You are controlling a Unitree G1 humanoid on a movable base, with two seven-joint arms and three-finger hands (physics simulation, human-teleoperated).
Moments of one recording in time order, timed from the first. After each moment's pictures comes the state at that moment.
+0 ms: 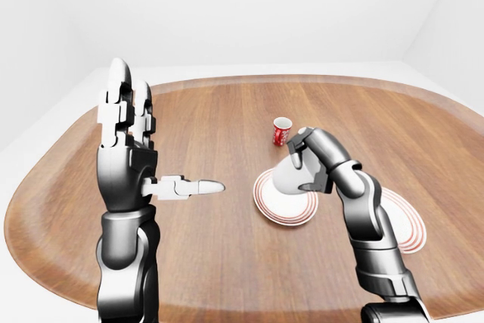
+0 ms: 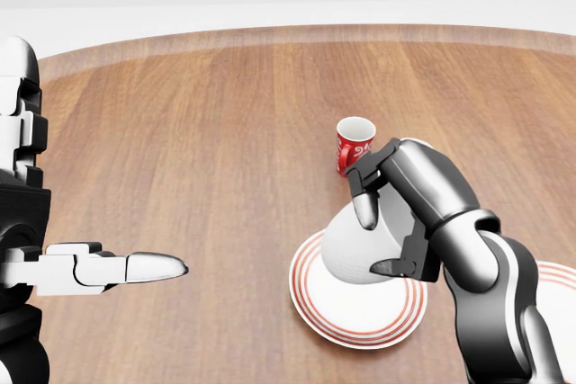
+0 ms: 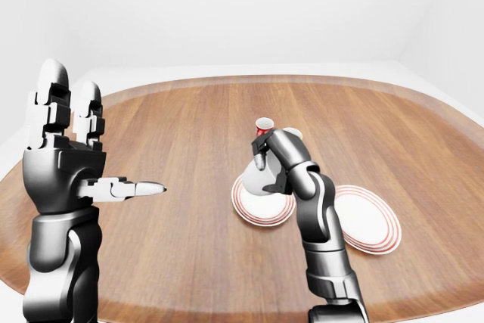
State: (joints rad) left arm -0.07 0.04 0.08 -0.68 -0.03 0.09 -0.04; right arm -0.35 -0.17 -0.05 -0.09 -0.74 0.09 0.44
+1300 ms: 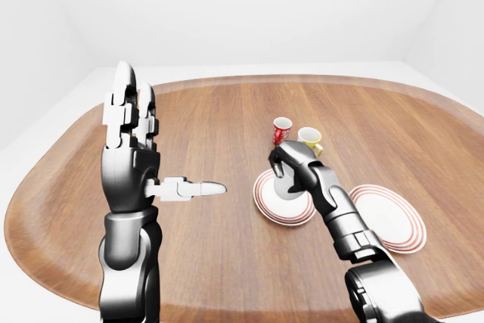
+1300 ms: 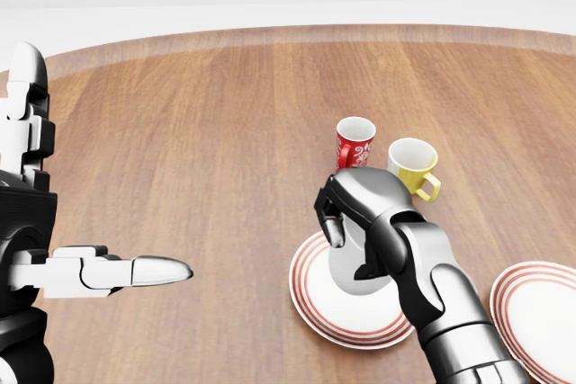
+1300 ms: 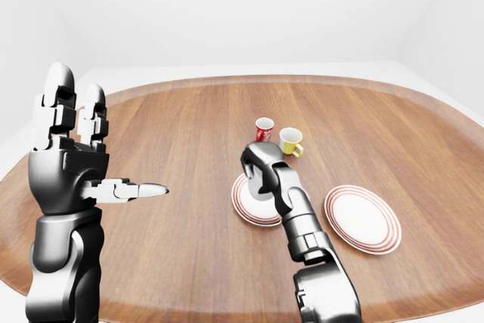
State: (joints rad) left arm -0.06 0.04 0.07 -0.68 -0.02 0.09 -0.04; right arm -0.60 -0.14 0.07 0.60 -1.10 -0.08 0.23
